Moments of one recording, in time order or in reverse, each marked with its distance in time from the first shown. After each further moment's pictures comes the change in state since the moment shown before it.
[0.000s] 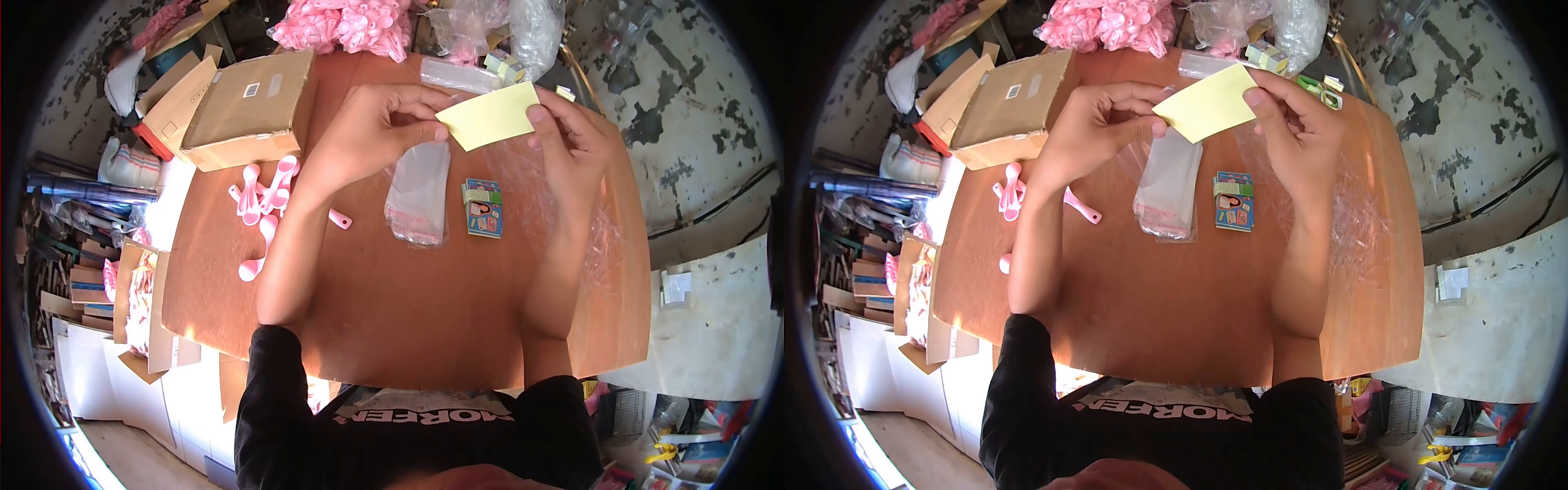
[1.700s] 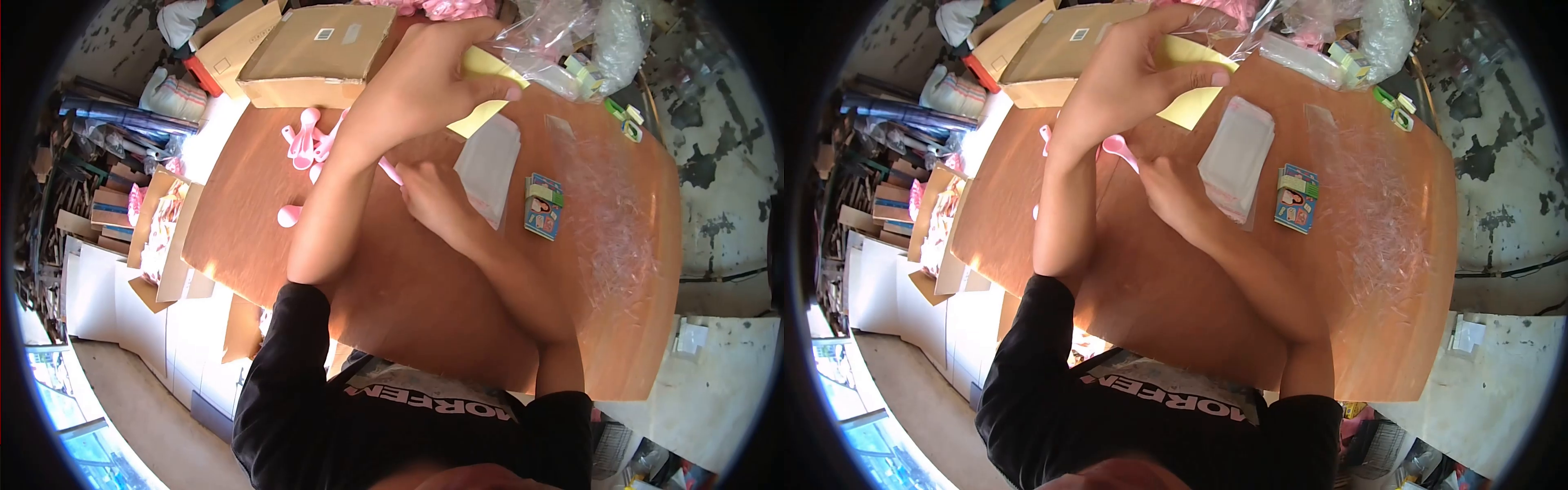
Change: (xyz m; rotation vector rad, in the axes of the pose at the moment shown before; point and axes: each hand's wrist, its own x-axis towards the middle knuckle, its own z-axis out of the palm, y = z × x) left_hand -0.018 0.014 -0.031 0.335 0.263 0.232; right_hand -0.121 0.060 0.175 -0.446 -0.872 -0.046
